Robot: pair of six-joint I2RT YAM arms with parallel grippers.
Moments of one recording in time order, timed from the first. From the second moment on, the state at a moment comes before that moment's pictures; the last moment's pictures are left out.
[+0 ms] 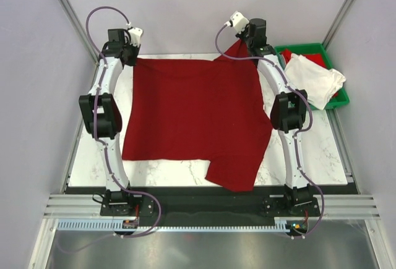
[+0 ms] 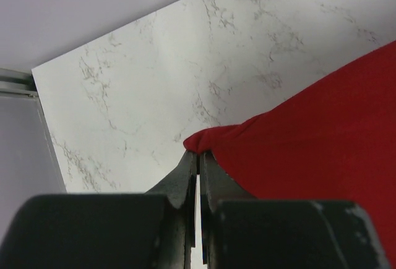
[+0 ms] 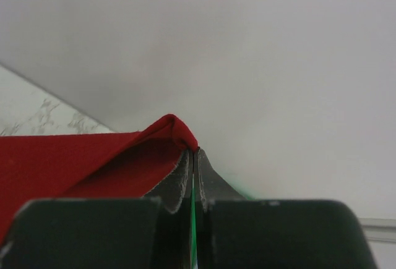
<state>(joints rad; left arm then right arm) 0.05 2.20 2.06 -0.52 0.13 0.40 0.22 2.48 2.40 -0.17 0.17 -0.79</state>
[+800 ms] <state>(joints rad) 0.03 2.01 1.88 -0.51 0.18 0.40 0.24 2.10 1.97 -0.31 0.05 -0.66</state>
